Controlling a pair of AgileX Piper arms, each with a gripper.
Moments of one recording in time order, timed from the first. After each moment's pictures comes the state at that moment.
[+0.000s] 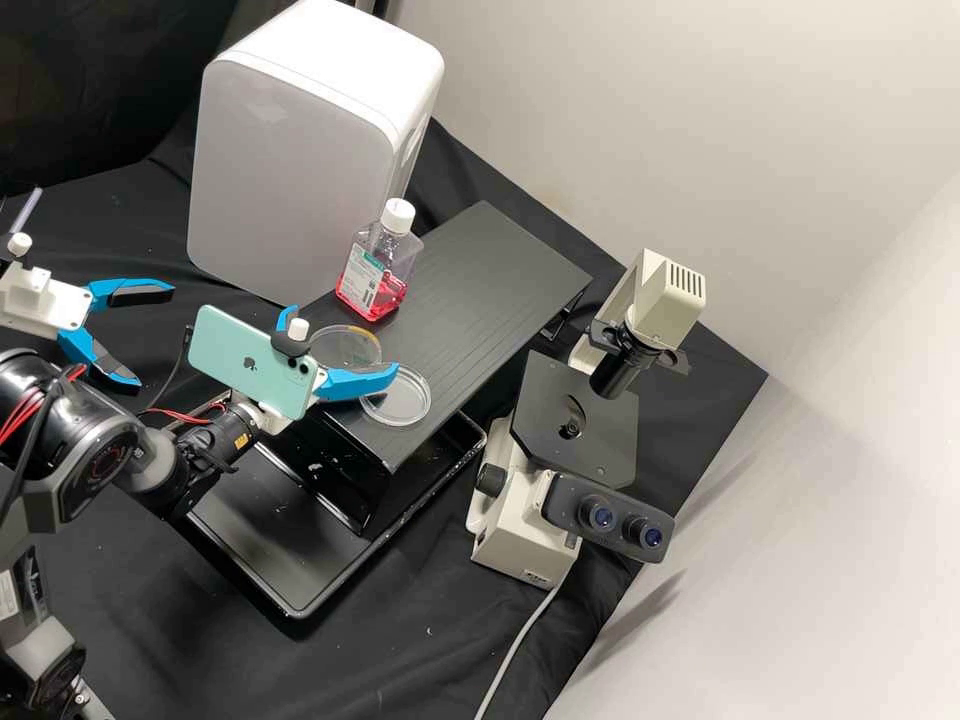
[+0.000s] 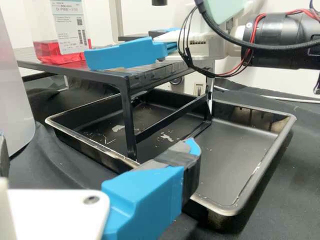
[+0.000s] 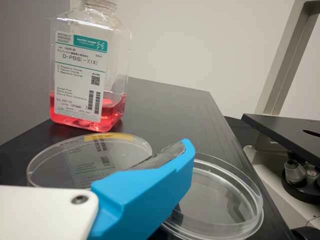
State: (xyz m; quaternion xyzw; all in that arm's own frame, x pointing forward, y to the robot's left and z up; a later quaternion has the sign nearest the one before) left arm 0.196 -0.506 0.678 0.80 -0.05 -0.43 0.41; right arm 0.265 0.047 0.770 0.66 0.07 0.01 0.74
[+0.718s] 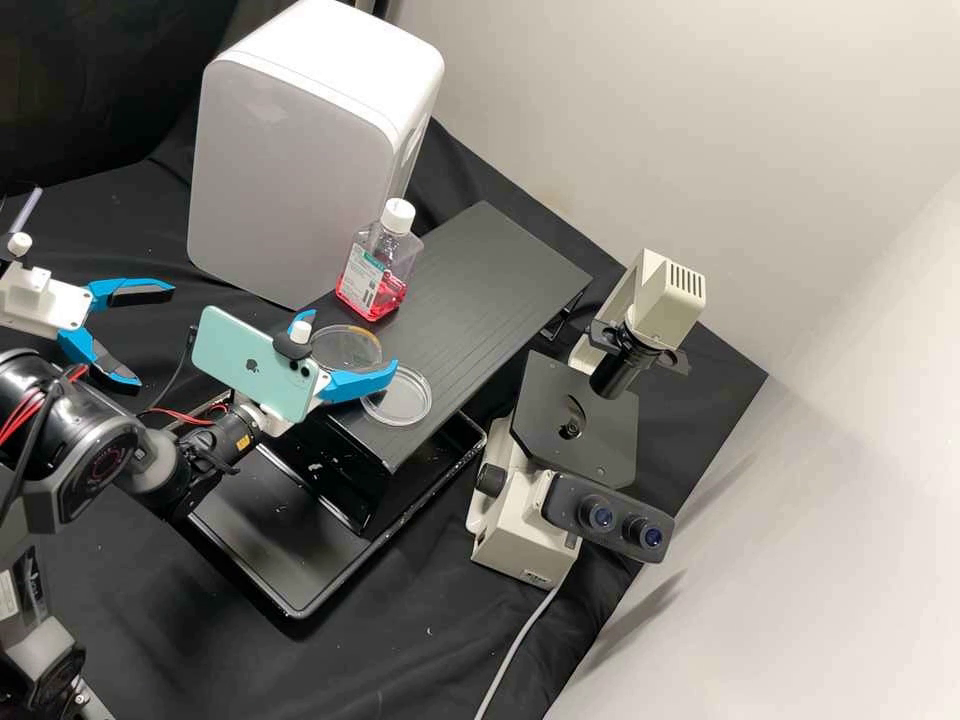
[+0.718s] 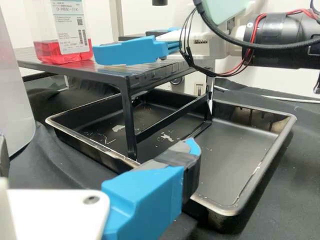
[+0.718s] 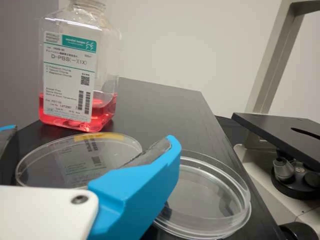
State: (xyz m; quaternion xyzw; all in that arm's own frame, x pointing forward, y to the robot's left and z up) left arm 0.196 -0.506 0.678 0.80 -0.05 -0.43 0.41; right arm 0.266 0.046 0.772 0.66 0.07 0.01 0.74
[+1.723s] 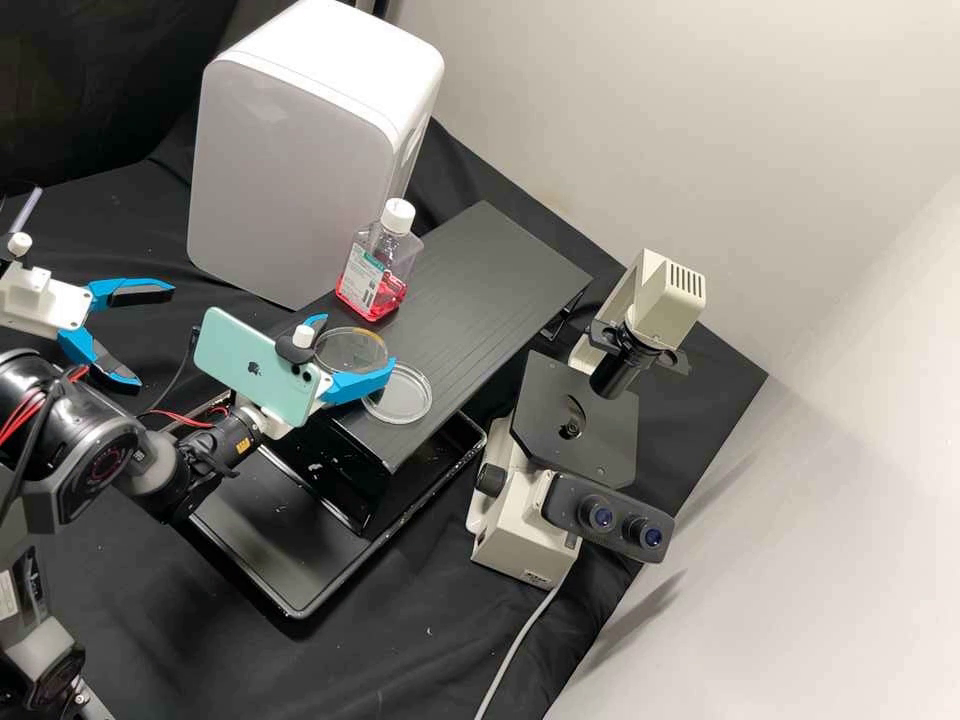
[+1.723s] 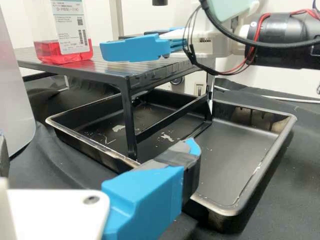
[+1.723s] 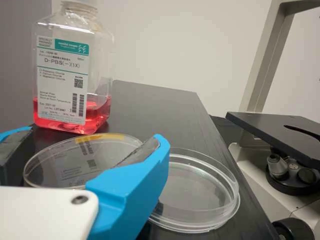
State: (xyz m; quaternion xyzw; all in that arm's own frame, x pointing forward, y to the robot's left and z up) left arm 0.196 -0.506 0.678 0.80 -0.05 -0.43 0.41; right arm 0.263 0.043 0.775 0.67 0.06 0.02 0.74
